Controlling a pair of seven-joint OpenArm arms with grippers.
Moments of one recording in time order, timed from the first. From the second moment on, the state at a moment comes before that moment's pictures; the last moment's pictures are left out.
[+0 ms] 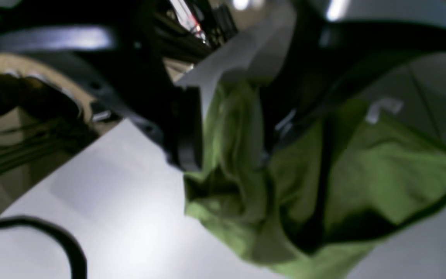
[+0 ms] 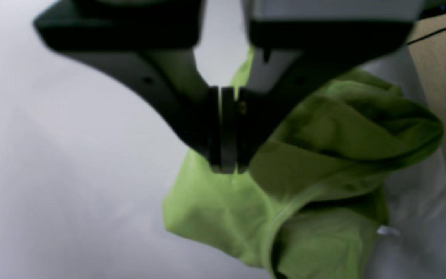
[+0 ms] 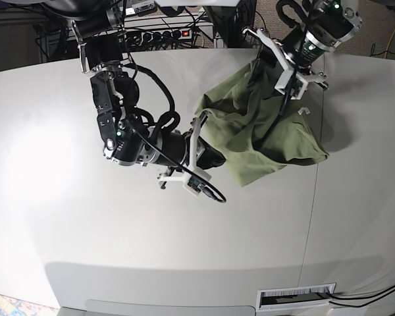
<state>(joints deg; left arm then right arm) 37.5 -9.7 -1.3 132.7 -20.2 -25.2 40.5 11.3 8.8 -15.7 97.0 31.0 39.7 -59.5</state>
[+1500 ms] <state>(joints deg) 34.1 -6.4 11.8 114.2 12.7 -13.1 25.7 11.3 8.9 -15.7 97.0 32.0 39.7 -59.5</state>
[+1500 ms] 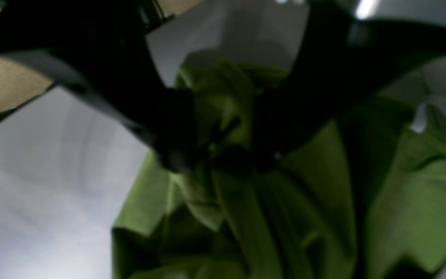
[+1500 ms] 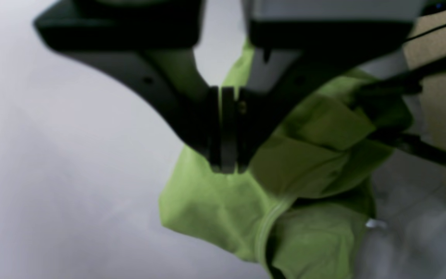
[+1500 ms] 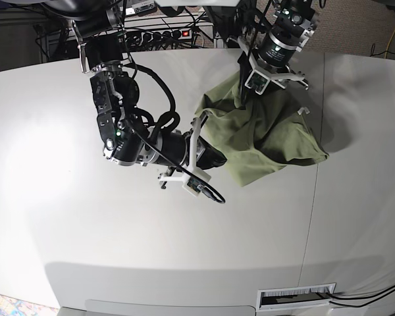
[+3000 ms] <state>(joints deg) 35.7 -21.2 22.3 130.4 31.9 -10.6 36.1 11.3 8.0 -15.7 97.0 24.6 39.7 -51.2</state>
